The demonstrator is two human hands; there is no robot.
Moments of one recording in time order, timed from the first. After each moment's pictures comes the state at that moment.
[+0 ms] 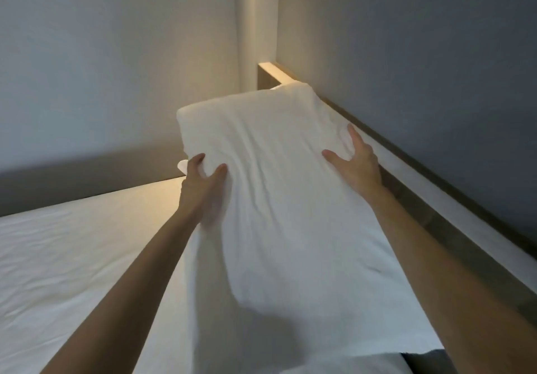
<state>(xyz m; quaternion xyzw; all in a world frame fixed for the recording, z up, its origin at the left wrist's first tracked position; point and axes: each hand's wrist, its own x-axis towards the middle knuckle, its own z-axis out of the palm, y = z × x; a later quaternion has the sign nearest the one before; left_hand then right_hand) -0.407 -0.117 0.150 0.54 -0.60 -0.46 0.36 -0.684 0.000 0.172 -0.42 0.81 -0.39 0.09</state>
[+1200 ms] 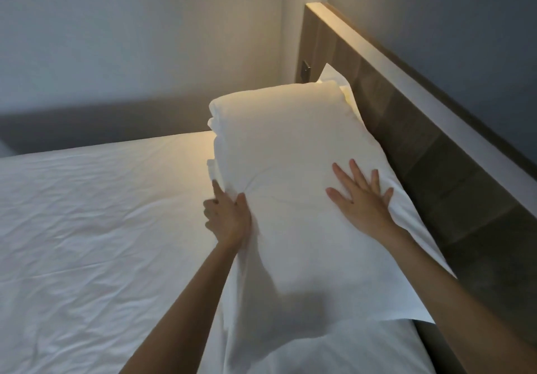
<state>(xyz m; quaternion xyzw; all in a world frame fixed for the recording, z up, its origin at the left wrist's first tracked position) -0.407 -0.076 0.007 0.74 -0.53 -0.33 0.25 -0.646 0.005 0.033 -0.54 0.82 -0.09 0.16</state>
